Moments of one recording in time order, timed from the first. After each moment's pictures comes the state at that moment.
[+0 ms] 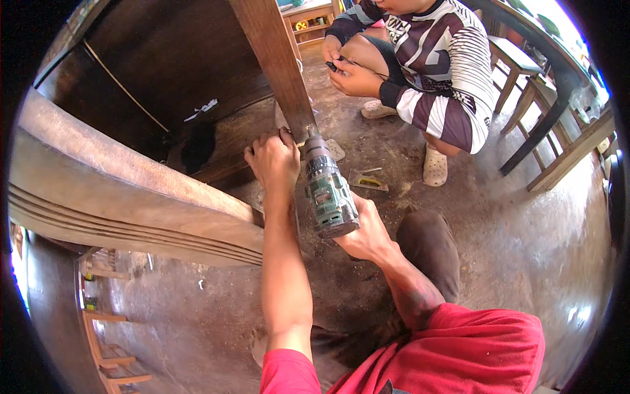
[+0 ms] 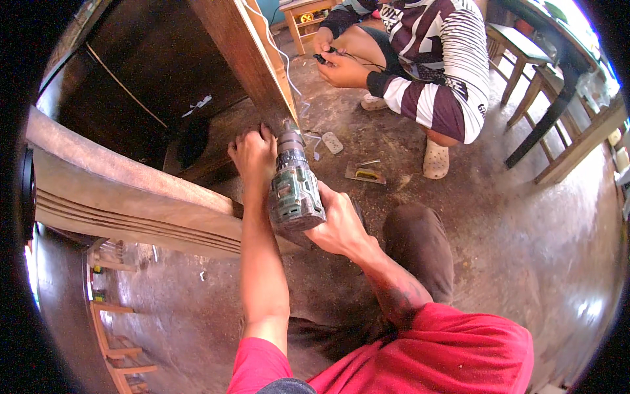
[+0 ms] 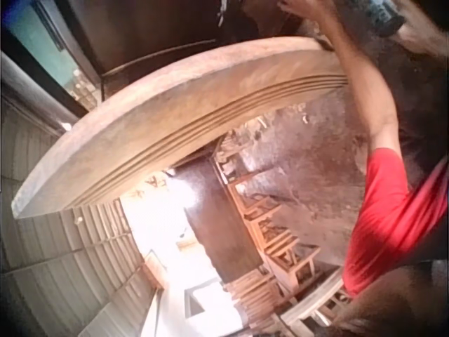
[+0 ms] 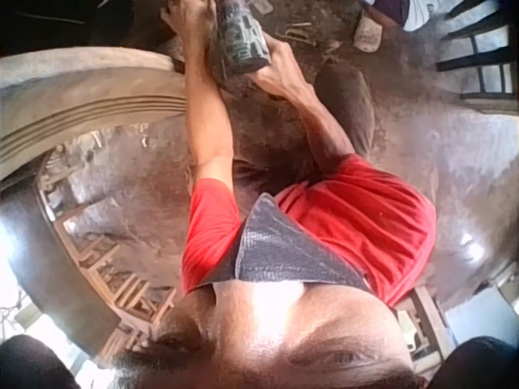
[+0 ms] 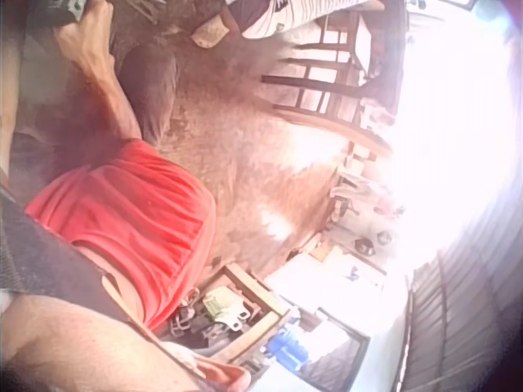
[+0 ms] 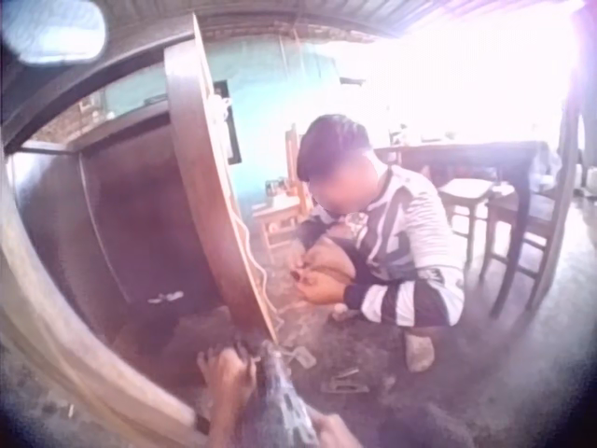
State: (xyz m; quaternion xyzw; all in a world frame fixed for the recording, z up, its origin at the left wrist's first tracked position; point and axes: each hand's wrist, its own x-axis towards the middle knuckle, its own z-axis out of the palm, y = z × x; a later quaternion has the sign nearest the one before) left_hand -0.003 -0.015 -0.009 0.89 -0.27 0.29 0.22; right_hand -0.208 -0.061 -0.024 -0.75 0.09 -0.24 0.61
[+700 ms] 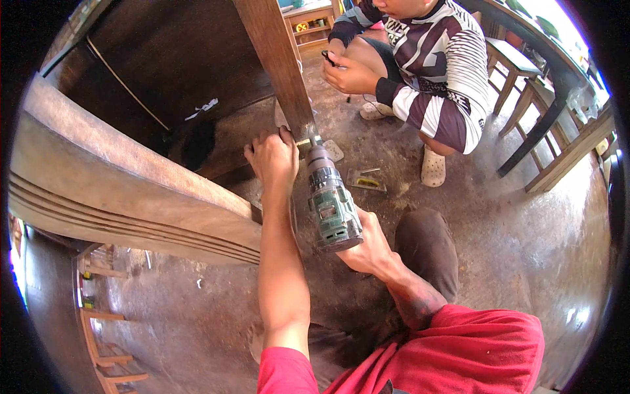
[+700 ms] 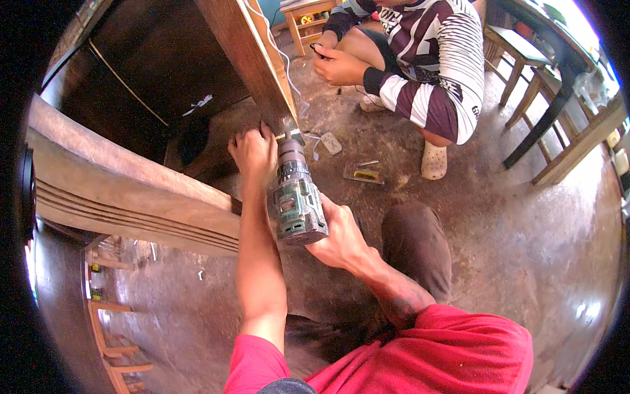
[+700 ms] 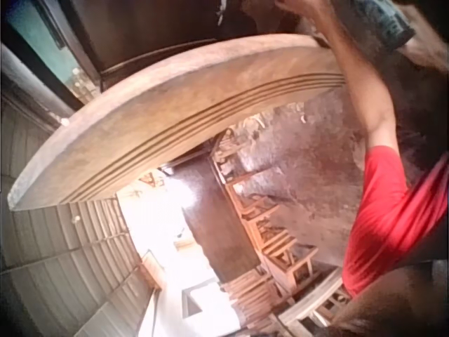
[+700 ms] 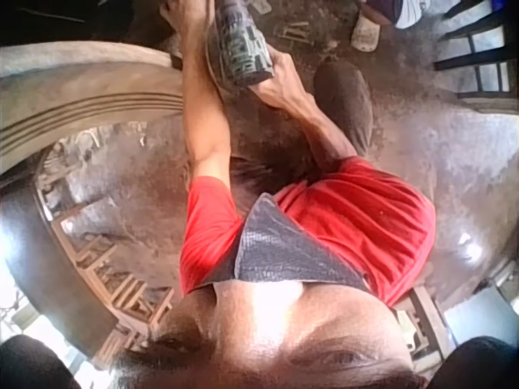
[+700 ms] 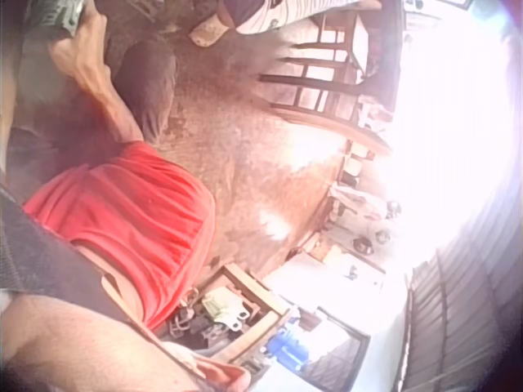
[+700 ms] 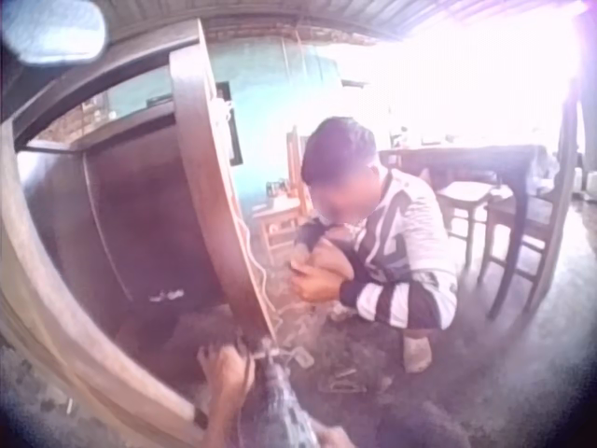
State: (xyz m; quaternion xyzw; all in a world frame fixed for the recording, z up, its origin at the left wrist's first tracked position) left_hand -0.004 -0.015 -0.009 0.89 -0.28 0.28 0.22; right_hand -0.233 -0.047 -0.020 -0.74 0.07 -0.26 0.61
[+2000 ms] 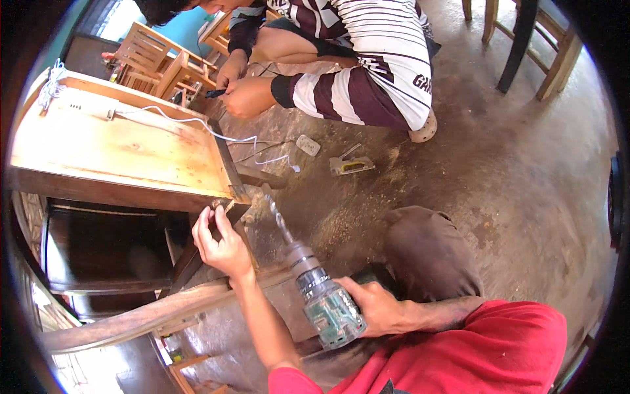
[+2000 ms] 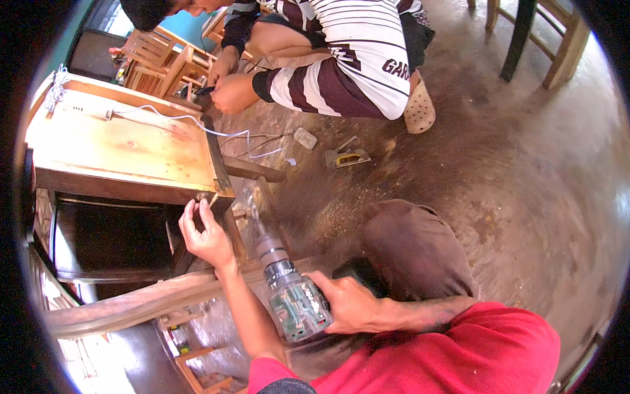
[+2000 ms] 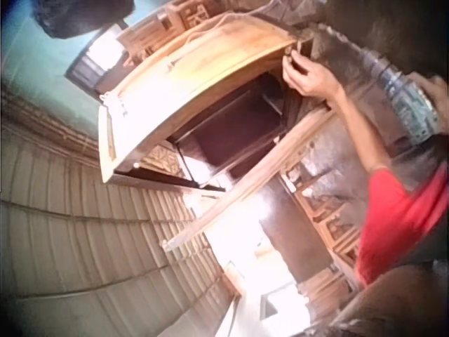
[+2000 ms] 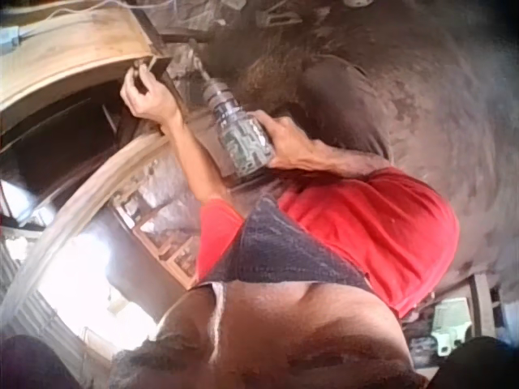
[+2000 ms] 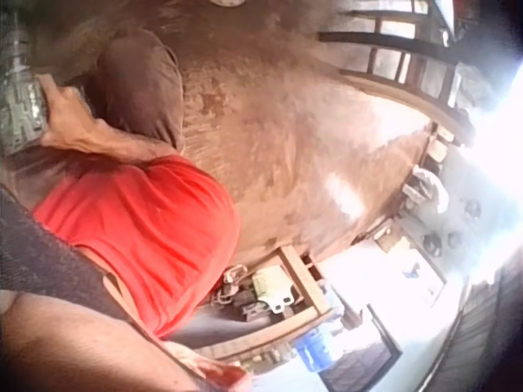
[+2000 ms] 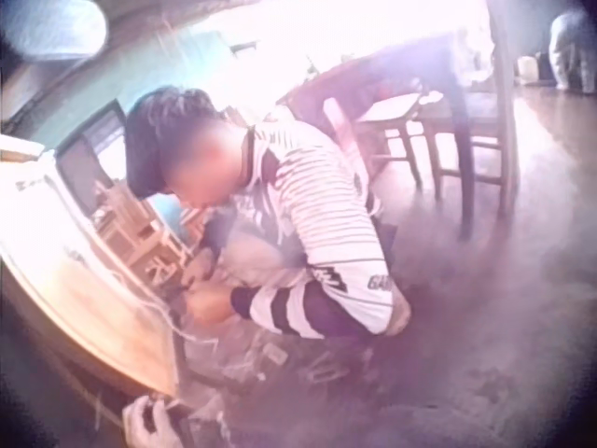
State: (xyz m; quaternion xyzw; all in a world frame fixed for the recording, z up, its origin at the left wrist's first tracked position) left_hand -0.058 -0.039 0.004 0.77 -0.37 0.41 0.31; right_hand -0.336 -0.090 -0.073 -0.70 0.07 -0.14 0.70
